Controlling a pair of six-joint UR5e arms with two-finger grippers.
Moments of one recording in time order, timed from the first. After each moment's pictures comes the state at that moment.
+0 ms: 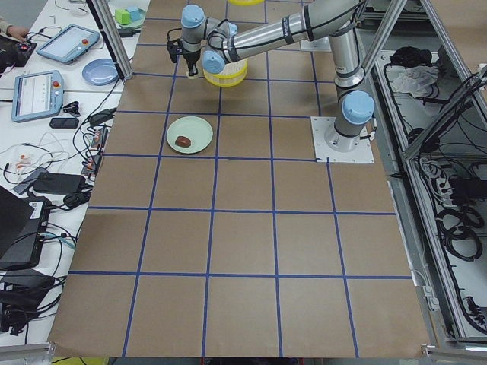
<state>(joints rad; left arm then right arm) -1.75 -2.04 -1.56 -0.91 1.33 -0.56 1.29 -1.61 1.57 -1.39 -1.69 -0.35</state>
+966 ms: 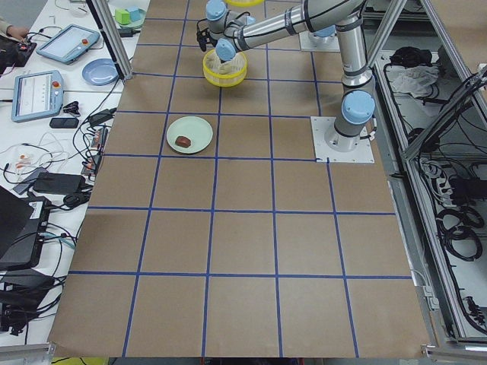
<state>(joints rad) -1.89 -2.03 -1.65 -0.91 1.25 -0.63 1.31 -1.55 1.57 -1.45 -1.68 -0.29</state>
